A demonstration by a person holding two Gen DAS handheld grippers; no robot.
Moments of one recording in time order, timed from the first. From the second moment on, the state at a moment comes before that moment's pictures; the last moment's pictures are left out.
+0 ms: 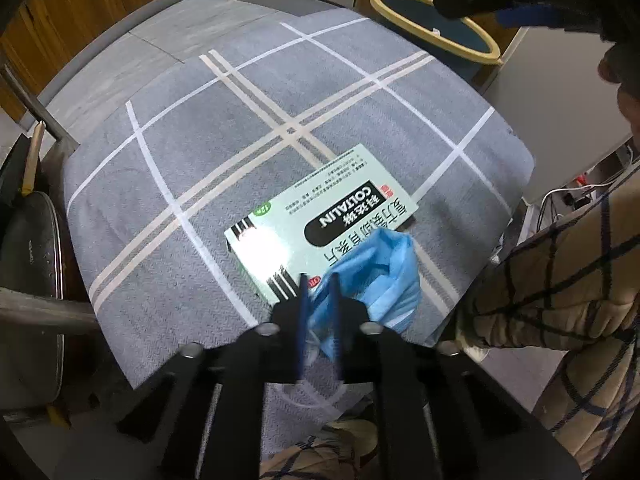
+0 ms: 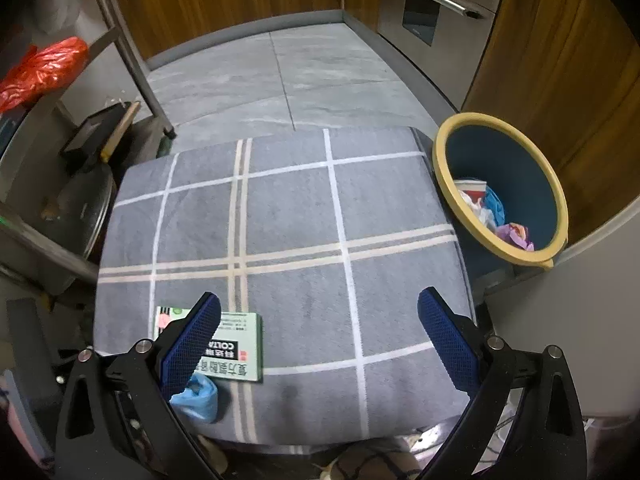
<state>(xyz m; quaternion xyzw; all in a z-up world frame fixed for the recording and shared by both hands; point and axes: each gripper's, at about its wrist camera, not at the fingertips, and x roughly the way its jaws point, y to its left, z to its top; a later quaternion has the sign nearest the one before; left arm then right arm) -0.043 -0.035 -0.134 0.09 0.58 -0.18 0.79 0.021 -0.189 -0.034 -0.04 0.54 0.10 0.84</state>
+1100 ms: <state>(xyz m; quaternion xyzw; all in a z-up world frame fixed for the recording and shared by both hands) 0.025 0.047 -0.029 0.00 0.44 -0.14 0.88 -0.024 -0.081 -0.100 -0.29 0.48 0.39 0.73</state>
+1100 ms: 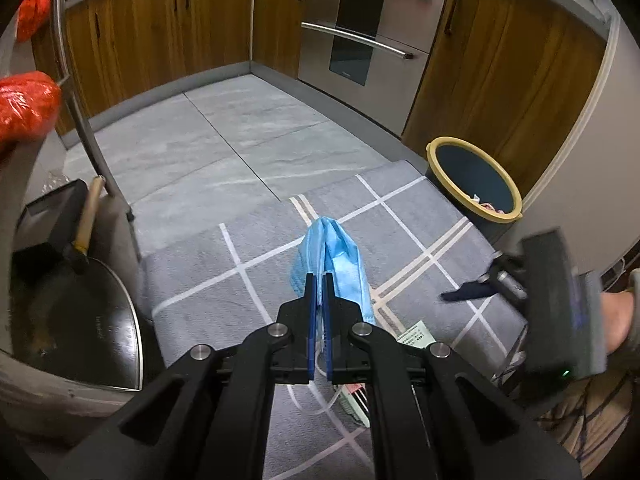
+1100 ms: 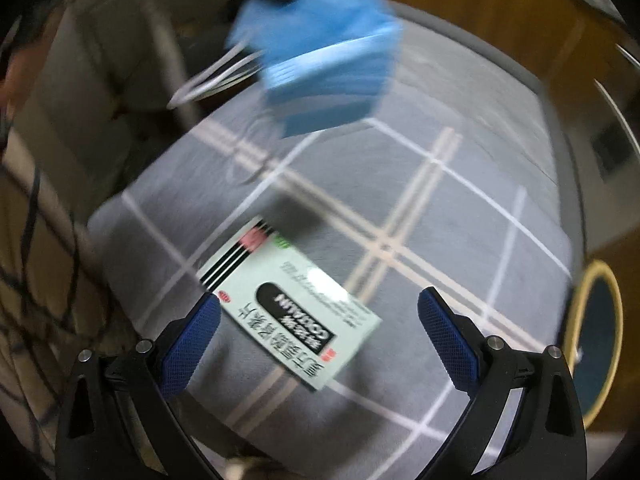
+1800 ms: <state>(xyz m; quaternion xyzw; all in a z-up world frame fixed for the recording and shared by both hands) 0.046 0.040 -0.050 -0.02 0.47 -0.16 0.87 -0.021 -0.049 -0.169 -0.33 0.51 0.45 0.66</state>
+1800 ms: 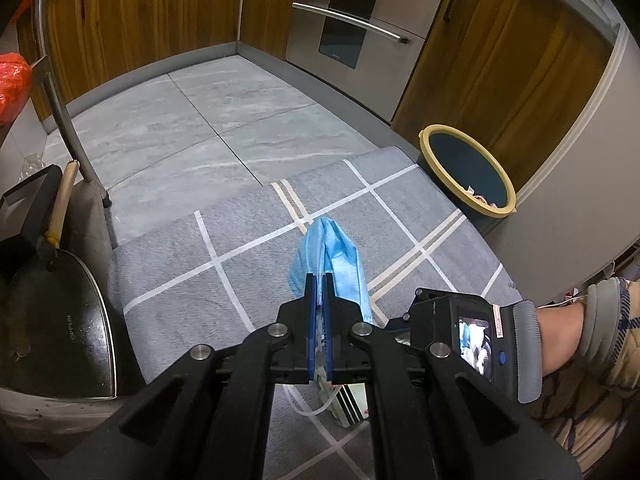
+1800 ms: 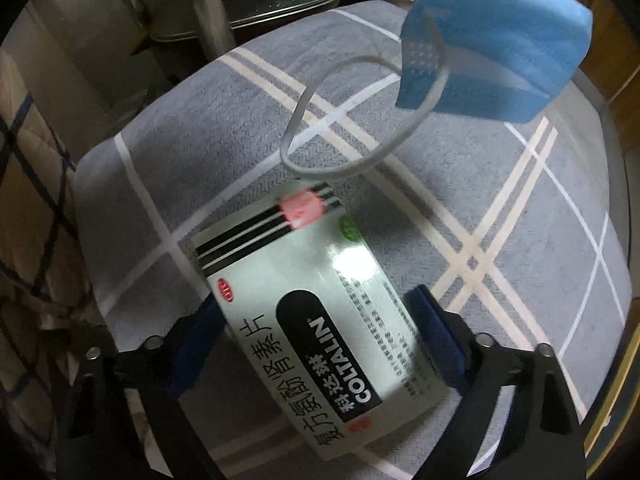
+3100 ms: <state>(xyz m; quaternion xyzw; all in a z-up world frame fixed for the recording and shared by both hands) 0.205 -0.242 -0.056 0.06 0.42 -0.31 0.85 0.203 -0.398 -0.063 0.01 0.50 -0.03 0.86</state>
